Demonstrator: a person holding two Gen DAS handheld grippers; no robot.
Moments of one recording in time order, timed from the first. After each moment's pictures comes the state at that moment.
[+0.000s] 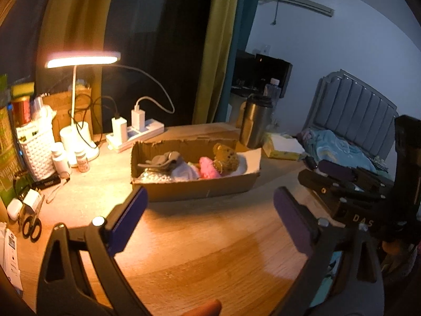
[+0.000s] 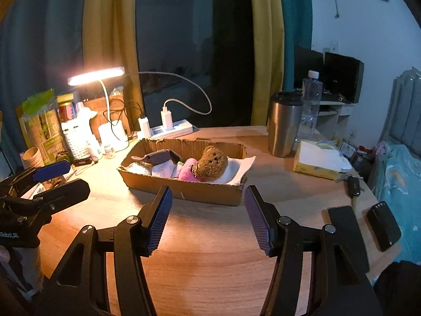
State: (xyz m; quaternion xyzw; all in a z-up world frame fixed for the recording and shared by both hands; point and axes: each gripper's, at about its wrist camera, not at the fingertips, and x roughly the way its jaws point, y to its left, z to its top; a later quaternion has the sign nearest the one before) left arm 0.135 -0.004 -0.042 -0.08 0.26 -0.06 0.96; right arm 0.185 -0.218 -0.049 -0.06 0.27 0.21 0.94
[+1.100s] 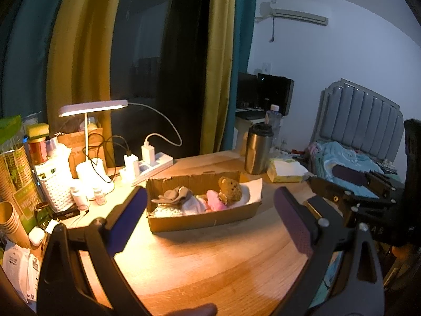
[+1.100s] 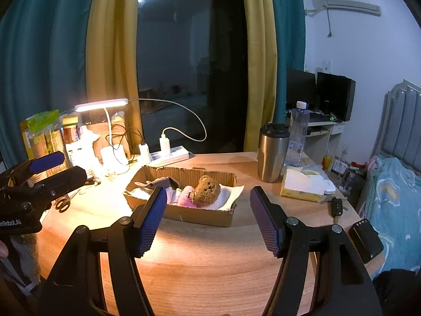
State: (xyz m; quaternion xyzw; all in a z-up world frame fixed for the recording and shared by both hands) left arm 0.117 -0.009 0.008 -0.05 0.20 -0.03 0.98; right arm 0.164 -0.225 -0.004 -0.06 0.22 0.20 0.95
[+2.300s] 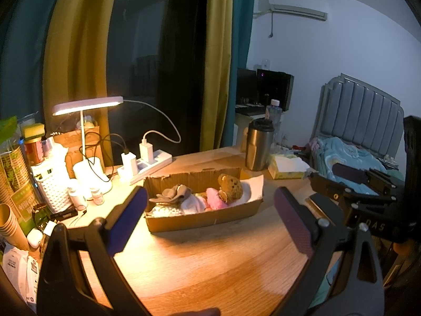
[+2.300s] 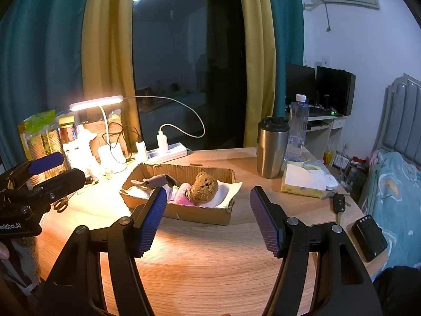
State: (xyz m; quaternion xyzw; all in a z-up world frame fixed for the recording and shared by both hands) left arm 0.128 -0.017 0.000 -0.04 0.21 -0.03 0.98; right arm 0.171 -0.226 -0.009 -0.05 0.23 0.20 0.95
